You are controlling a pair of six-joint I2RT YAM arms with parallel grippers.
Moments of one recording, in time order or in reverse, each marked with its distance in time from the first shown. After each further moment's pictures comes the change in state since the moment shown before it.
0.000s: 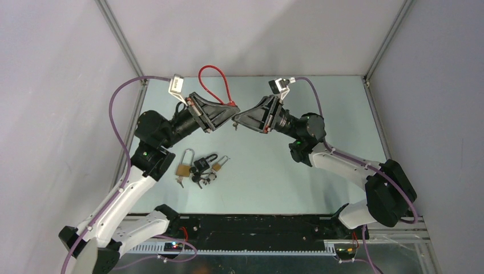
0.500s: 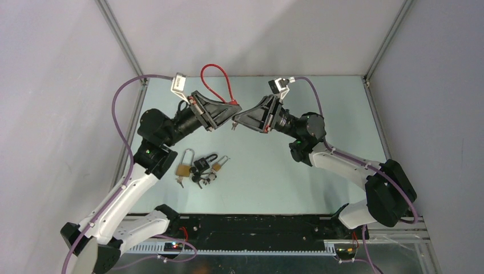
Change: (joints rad) left arm 0.000 0.027 0.000 0.029 0.000 -0.001; right arm 0.002 0.000 0.001 -0.007 -0.006 0.007
